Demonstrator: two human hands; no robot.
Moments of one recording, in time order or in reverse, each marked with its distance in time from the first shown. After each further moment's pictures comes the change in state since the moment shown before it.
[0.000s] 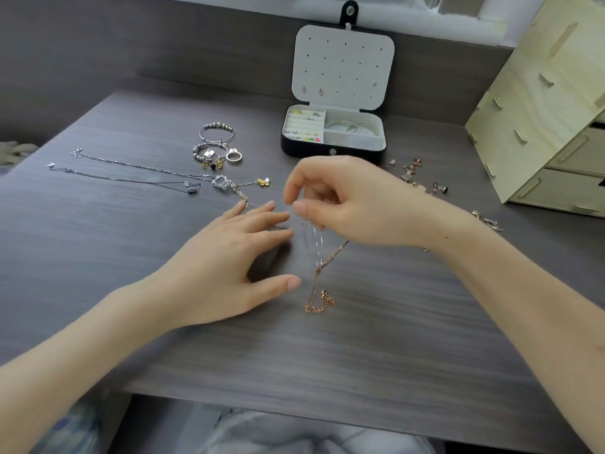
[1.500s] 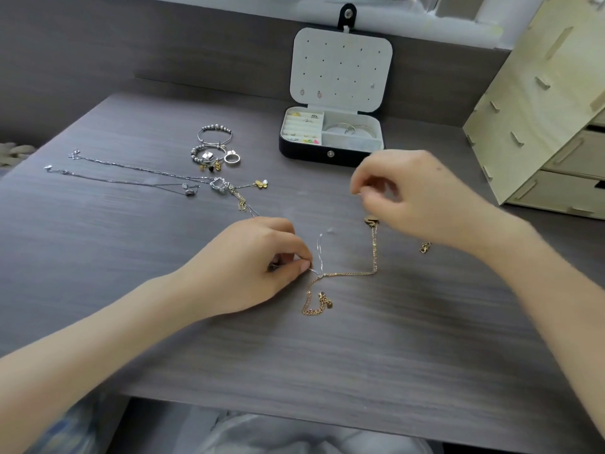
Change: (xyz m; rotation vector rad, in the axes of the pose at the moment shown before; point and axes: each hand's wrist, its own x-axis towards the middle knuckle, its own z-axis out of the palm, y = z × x) left_hand 0.019 0.010 0.007 -0.172 0.008 0.008; right_hand -0.025 0.042 -0.026 -0.322 0.260 -0.015
